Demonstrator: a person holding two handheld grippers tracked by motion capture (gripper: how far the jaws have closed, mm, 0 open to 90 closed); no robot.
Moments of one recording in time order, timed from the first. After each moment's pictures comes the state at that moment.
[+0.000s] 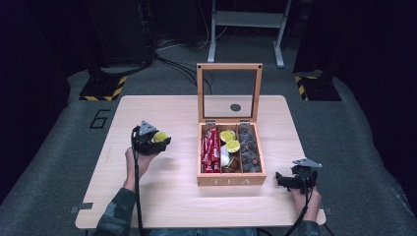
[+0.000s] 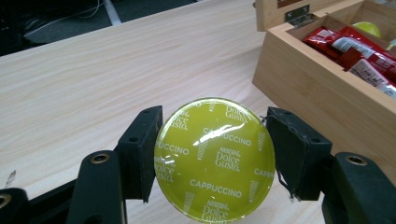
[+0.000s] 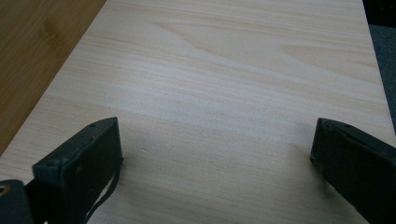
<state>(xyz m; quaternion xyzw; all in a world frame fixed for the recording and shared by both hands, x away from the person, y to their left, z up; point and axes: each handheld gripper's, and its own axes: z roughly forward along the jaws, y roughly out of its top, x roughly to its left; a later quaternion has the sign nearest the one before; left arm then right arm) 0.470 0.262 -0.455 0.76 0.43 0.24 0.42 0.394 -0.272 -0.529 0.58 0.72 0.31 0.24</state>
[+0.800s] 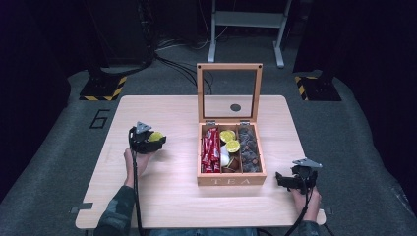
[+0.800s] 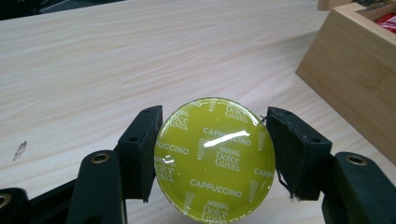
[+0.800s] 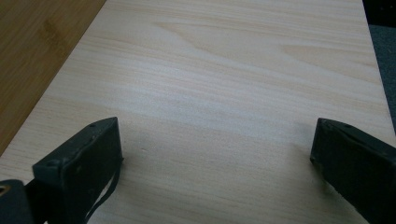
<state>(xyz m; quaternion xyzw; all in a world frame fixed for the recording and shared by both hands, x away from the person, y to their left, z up) 0.490 0.280 -0.481 0.74 0.48 0.23 0.40 0.394 -0.271 -0.529 0.58 0.72 0.31 0.24</state>
